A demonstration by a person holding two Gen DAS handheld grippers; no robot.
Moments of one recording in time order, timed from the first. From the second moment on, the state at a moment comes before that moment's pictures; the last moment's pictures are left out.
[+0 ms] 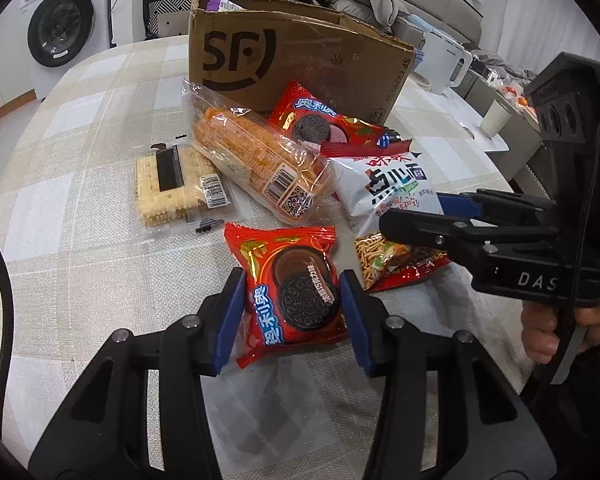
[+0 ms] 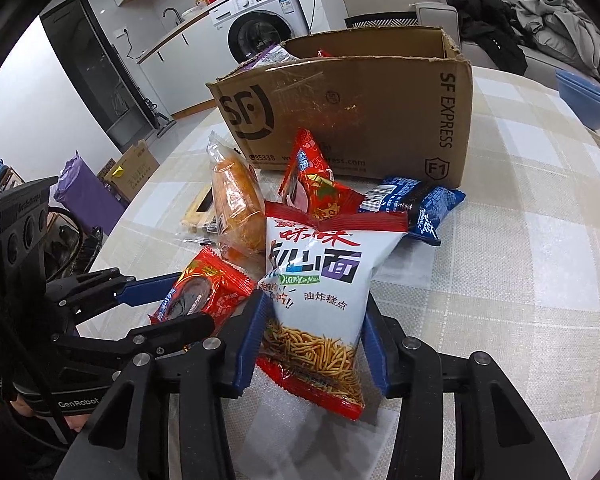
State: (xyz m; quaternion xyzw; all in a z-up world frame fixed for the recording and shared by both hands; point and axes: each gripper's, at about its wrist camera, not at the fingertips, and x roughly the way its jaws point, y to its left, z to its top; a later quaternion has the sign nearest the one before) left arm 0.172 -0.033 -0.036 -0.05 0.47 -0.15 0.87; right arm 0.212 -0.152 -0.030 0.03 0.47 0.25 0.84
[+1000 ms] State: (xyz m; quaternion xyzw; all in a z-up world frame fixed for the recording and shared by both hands) left arm 0.156 -0.009 0.016 -0.07 0.41 -0.15 0.90; right arm 0.193 -0.179 0.004 0.07 0.41 0.27 0.87
